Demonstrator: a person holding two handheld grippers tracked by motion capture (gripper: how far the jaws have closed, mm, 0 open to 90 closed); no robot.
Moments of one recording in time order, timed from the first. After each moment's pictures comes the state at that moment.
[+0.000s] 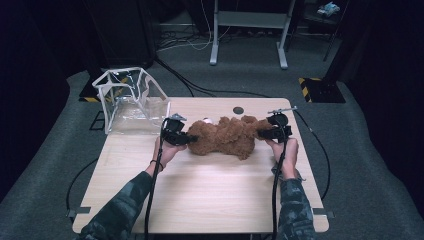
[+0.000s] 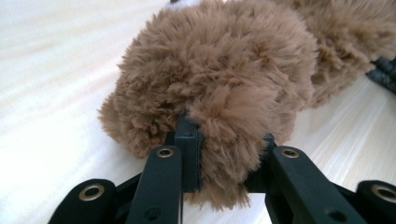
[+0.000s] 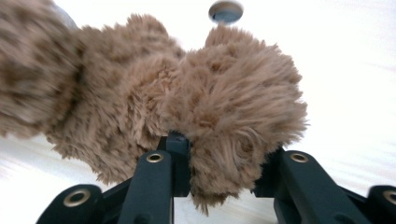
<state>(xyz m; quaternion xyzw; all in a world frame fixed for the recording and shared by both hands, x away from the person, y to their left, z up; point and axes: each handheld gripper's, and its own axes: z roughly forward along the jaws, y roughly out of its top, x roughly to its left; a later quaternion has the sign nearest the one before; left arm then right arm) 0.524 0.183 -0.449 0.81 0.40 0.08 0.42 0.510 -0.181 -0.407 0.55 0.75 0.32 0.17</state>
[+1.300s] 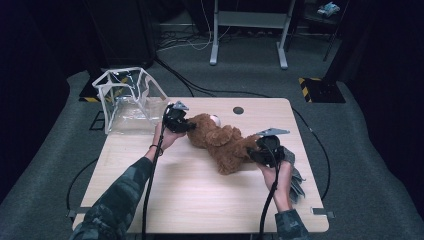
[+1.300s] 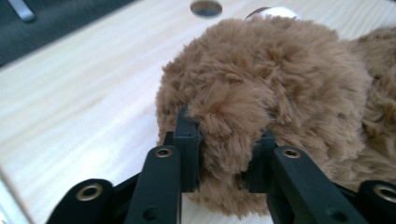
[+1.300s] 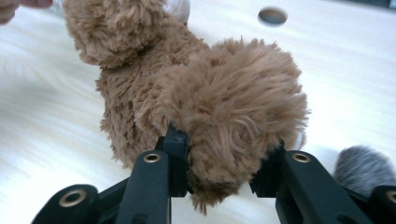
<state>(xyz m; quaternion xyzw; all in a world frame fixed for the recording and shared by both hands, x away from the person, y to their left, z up) 0.568 0.184 -0.444 0.84 0.34 0.13 0.39 0.414 -0.134 -0.393 0.51 0.76 0.34 0.20</state>
